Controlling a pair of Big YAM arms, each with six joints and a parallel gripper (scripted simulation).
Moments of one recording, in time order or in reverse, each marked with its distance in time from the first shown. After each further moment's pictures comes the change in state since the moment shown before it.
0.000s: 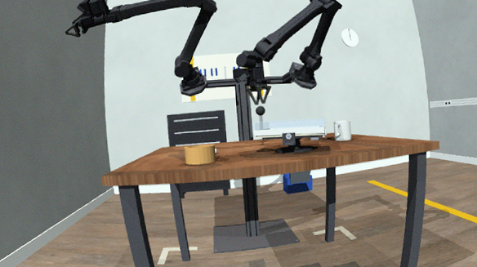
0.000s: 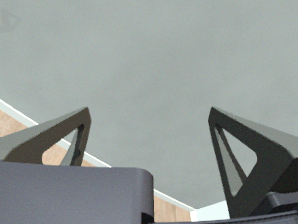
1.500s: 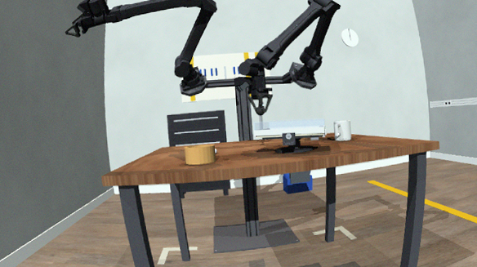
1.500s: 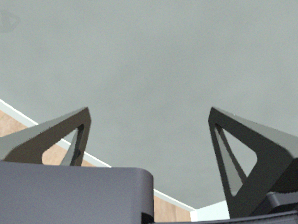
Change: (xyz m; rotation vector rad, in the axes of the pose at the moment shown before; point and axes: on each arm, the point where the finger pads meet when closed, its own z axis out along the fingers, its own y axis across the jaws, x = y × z) left arm 0.003 0.001 0.036 0.001 0.001 -0.005; right arm 0.000 0.000 0.000 0.000 0.000 0.000
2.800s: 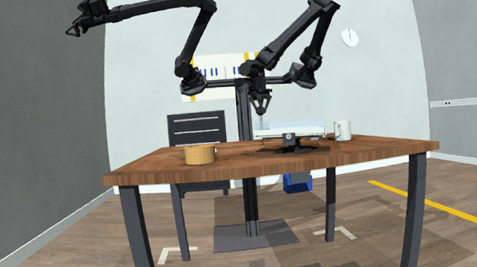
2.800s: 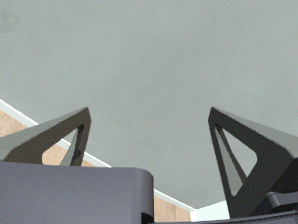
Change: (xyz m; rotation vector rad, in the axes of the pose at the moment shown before) left arm 0.000 0.000 0.004 0.001 -0.002 0.001; right arm 0.000 0.000 0.000 0.000 0.000 0.000
